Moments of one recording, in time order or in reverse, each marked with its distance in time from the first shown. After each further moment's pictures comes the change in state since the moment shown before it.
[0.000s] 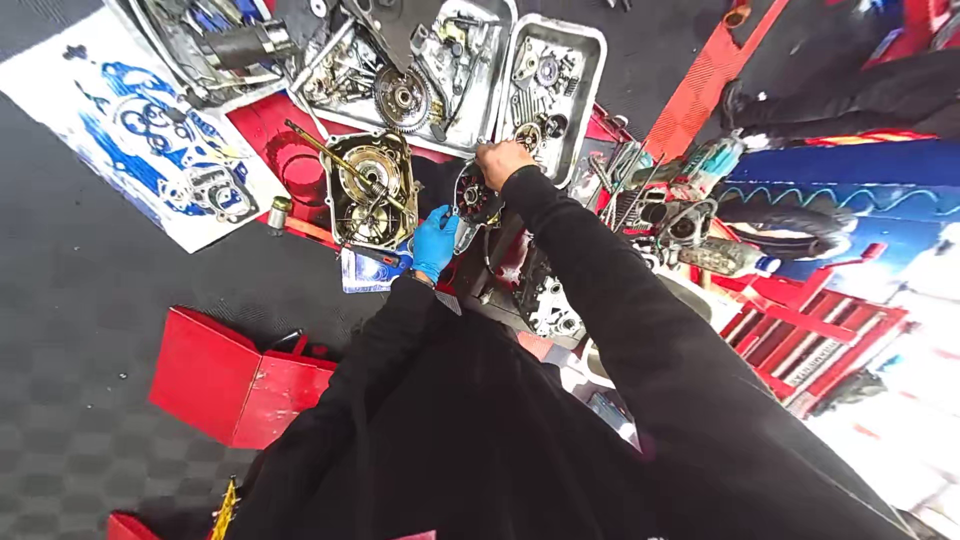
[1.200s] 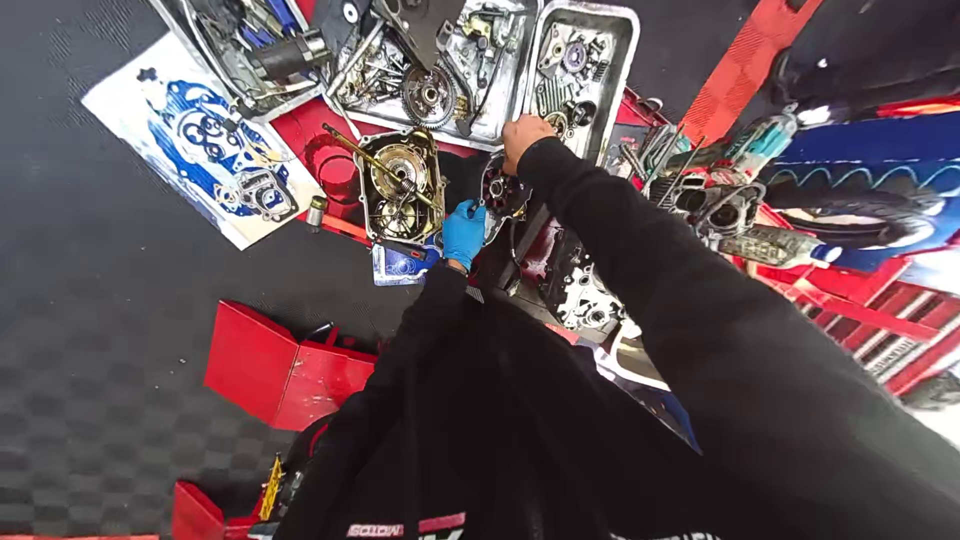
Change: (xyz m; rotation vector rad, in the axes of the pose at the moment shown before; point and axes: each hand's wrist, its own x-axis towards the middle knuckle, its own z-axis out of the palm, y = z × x) left_hand -0.011 0.014 0.000 0.014 0.018 -0.068; right_hand 0.000 -0.029 -0.048 0.091 -0.129 0.205
